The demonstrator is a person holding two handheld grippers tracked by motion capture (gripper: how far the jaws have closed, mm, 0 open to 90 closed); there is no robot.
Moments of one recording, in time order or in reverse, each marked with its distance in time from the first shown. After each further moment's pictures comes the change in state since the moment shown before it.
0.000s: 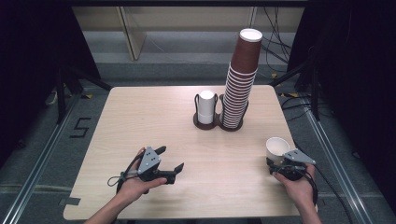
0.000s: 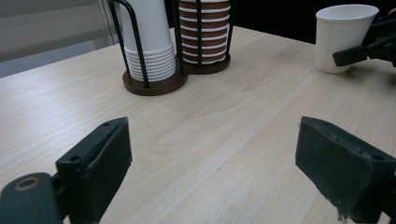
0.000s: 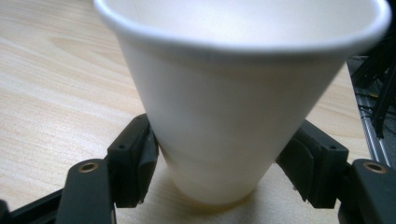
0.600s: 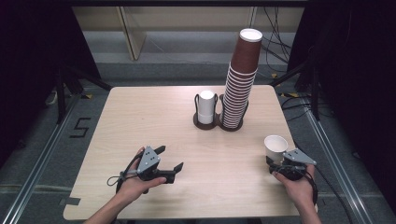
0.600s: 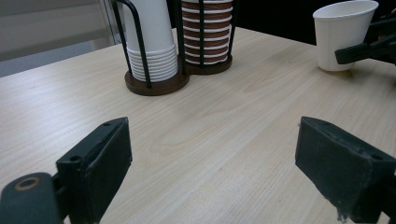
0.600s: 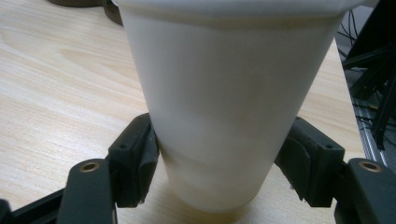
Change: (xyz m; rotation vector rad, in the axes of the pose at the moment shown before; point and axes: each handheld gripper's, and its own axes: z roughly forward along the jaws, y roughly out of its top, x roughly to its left) left arm 0.002 0.000 -0.001 0.010 0.009 -0.005; right arm -0.001 0.003 -0.001 -0.046 0.010 -0.029
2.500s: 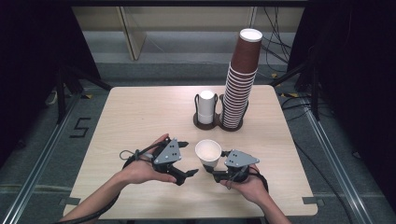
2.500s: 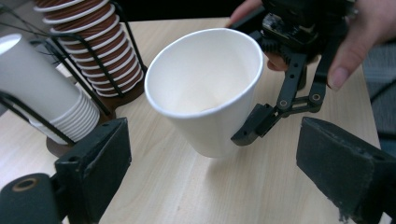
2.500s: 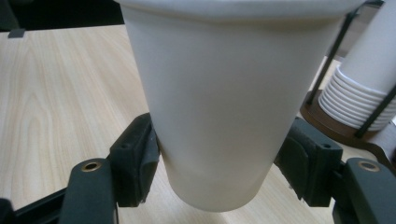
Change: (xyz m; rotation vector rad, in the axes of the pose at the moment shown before) left arm -0.023 0.065 0.016 0.126 -0.321 0.320; right arm 0.150 0.047 0.034 -0.265 0.572 -0.330
